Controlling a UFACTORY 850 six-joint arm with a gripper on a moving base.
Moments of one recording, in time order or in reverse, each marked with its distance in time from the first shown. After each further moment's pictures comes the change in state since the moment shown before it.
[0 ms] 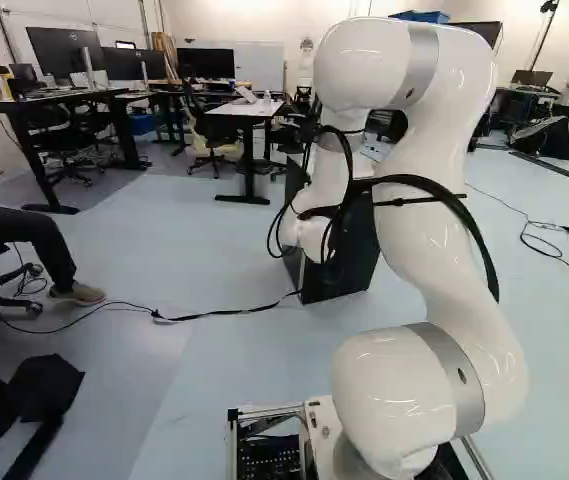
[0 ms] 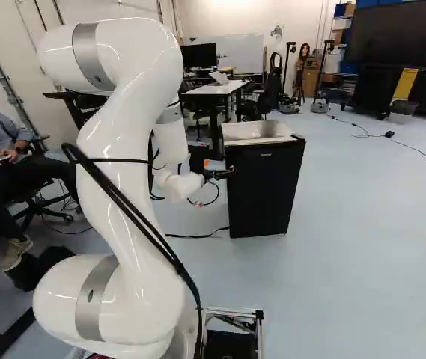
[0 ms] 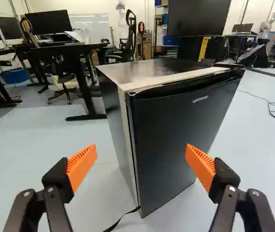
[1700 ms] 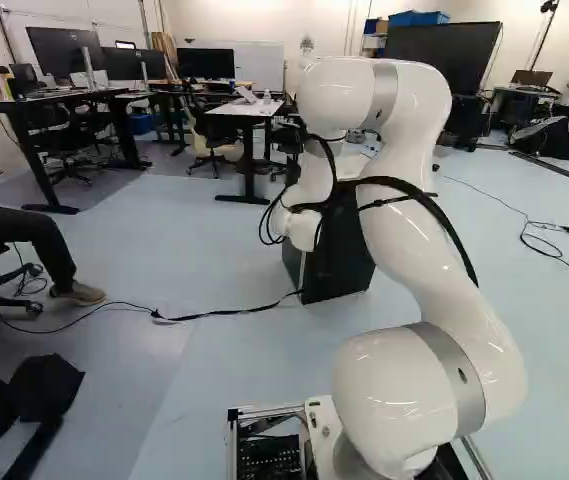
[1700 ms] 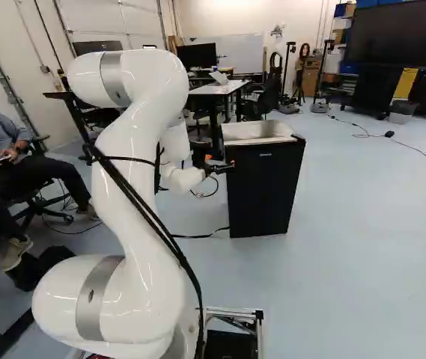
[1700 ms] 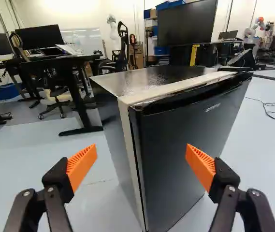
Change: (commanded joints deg) arm 1.5 -8.9 -13.1 4.8 0.2 0.0
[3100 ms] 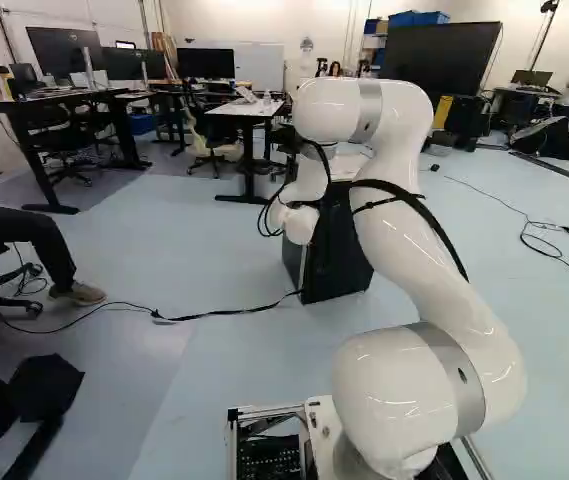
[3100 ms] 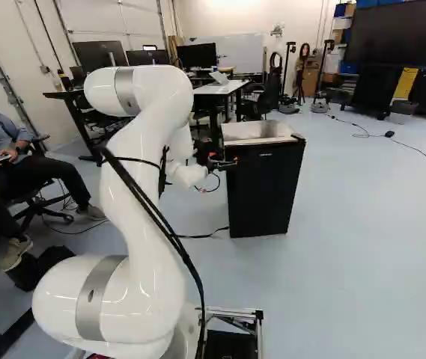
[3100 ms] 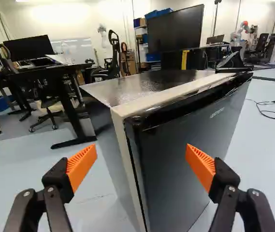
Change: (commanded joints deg) arm -0.5 -5.3 -8.3 3.5 0.0 0.0
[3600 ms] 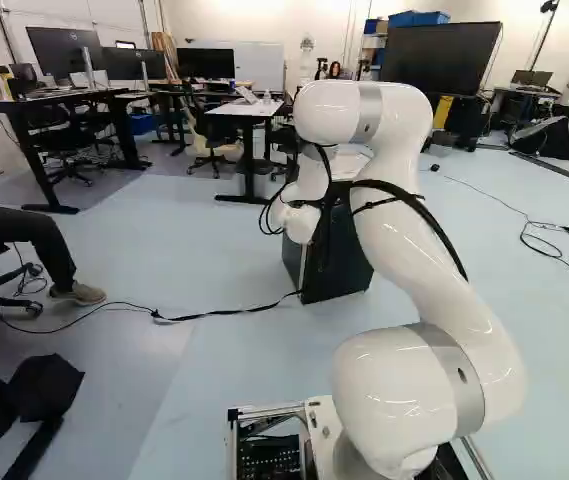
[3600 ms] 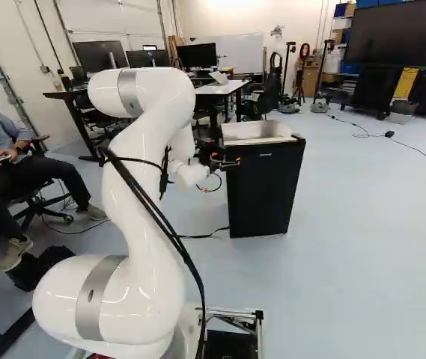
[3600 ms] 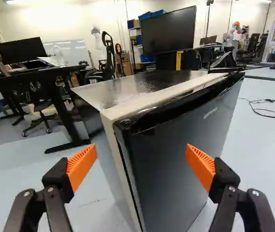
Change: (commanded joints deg) arm -0.7 -0.6 -1.0 1.8 0.0 0.0
